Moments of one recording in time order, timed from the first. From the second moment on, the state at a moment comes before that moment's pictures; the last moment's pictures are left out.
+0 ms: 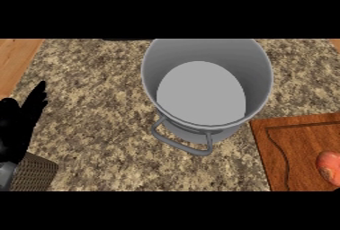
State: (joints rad) left arm -0.13 0.81 -0.36 -1.69 0.31 0.52 0.43; right arm 0.19 -0.86 0.13 -1.61 0.24 0.03 0.61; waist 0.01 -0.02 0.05
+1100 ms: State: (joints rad) left arm -0.12 0.83 -0.35 -1.69 0.33 0.53 0.42; right arm 0.11 -0.85 0.15 -1.55 0.47 -0.09 0.47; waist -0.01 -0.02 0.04
